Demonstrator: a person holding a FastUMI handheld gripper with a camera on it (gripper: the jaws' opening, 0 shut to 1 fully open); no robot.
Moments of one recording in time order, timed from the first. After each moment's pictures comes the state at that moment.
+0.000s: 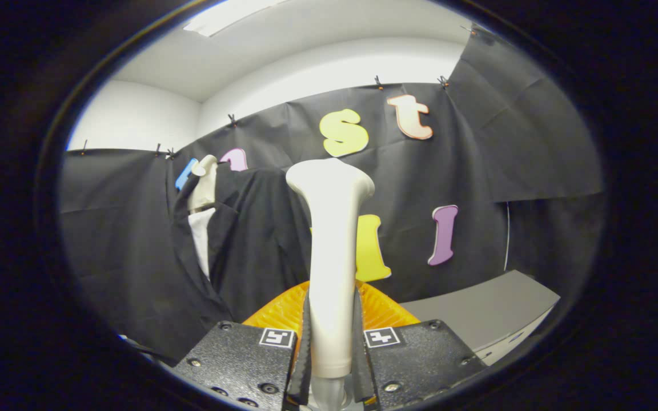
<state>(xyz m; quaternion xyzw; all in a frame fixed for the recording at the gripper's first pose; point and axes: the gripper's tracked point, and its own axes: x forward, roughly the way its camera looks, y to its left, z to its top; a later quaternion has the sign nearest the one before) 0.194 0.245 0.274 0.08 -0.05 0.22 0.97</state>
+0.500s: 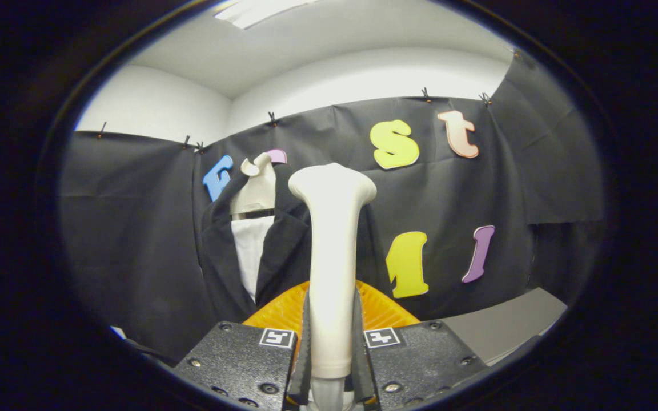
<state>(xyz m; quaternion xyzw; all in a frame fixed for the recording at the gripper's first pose) 0.175 0.363 0.296 0.04 -0.08 0.26 0.96</state>
